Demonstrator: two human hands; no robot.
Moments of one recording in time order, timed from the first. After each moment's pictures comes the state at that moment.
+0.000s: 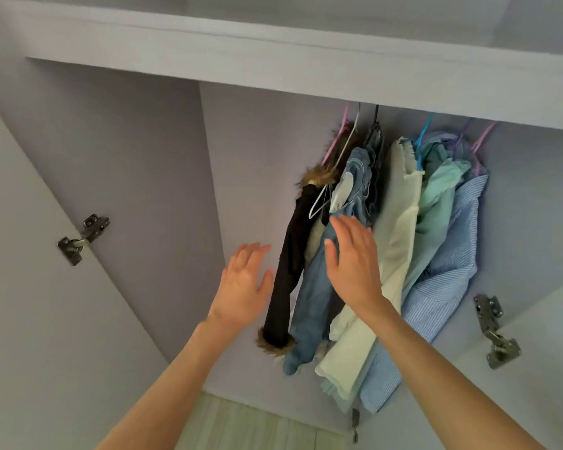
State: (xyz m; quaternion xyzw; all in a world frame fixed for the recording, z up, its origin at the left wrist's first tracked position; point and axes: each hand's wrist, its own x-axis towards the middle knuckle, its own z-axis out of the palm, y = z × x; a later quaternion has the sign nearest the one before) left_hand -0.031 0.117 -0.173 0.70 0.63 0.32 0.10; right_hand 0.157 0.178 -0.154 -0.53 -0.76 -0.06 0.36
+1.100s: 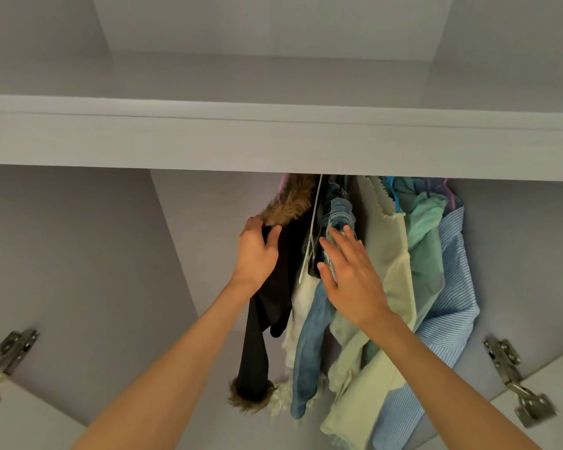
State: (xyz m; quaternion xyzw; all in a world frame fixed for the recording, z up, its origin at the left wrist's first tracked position) left_hand -0.002 0.295 -0.094 0.64 0.56 0.48 0.20; right_hand 0.161 0.252 -0.123 -0.58 -0.76 -0.06 0.29
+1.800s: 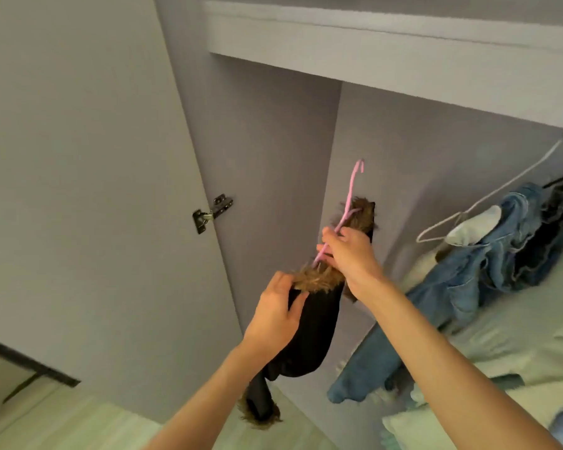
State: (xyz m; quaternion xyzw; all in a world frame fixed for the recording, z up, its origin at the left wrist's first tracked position) left_hand -0.086 0.083 -0.181 0.52 0.72 0.44 0.12; right_hand -0.013 0.198 -0.111 -0.49 -0.62 0.56 0.26
